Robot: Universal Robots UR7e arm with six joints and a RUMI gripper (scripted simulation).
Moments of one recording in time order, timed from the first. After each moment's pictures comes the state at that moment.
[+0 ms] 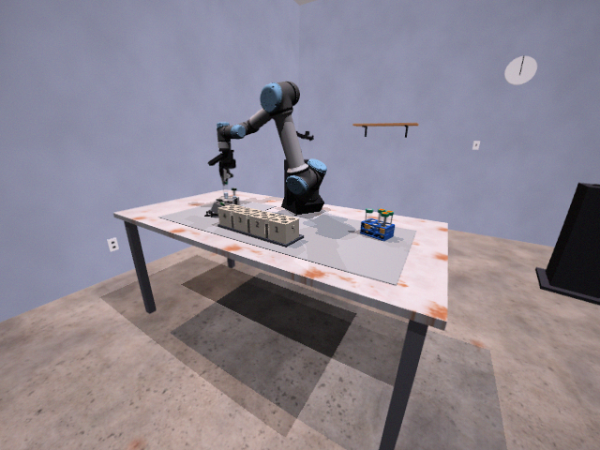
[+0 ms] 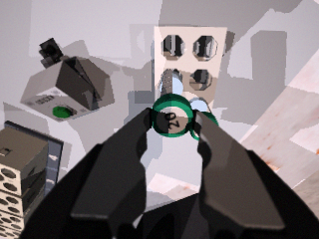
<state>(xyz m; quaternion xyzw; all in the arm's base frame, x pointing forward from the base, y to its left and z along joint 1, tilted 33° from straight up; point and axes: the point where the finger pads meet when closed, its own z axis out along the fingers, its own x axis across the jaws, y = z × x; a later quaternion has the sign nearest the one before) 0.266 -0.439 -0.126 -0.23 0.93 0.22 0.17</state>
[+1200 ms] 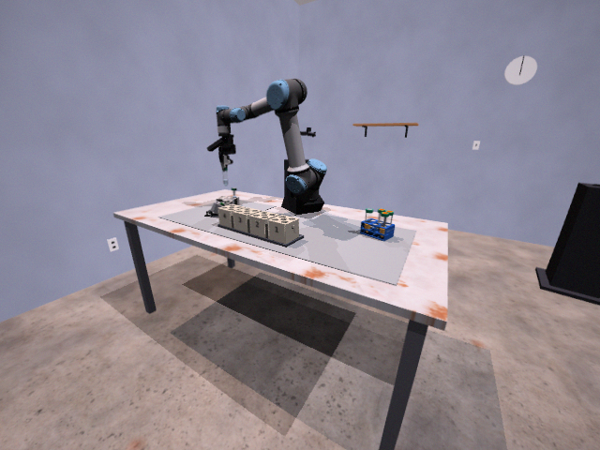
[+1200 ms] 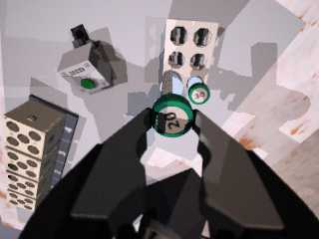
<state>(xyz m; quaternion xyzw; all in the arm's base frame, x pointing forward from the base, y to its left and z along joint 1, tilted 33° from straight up) 0.250 -0.471 -0.046 -0.26 0.92 0.22 0.18</state>
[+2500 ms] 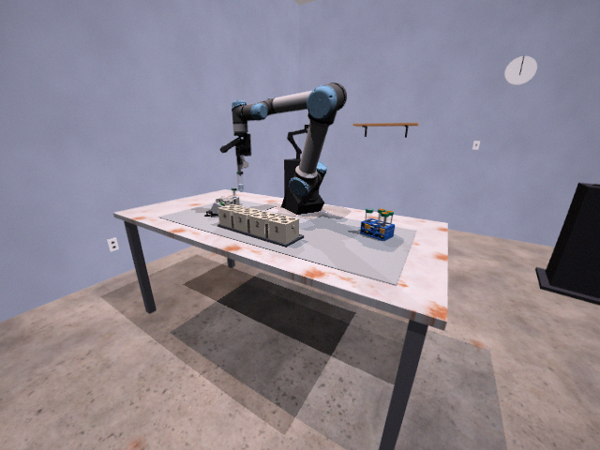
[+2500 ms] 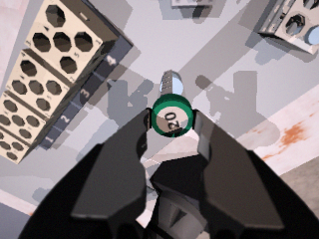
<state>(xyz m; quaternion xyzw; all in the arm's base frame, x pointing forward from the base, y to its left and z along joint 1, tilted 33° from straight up) 0.296 -0.285 0.074 -0.39 0.88 0.19 0.21</state>
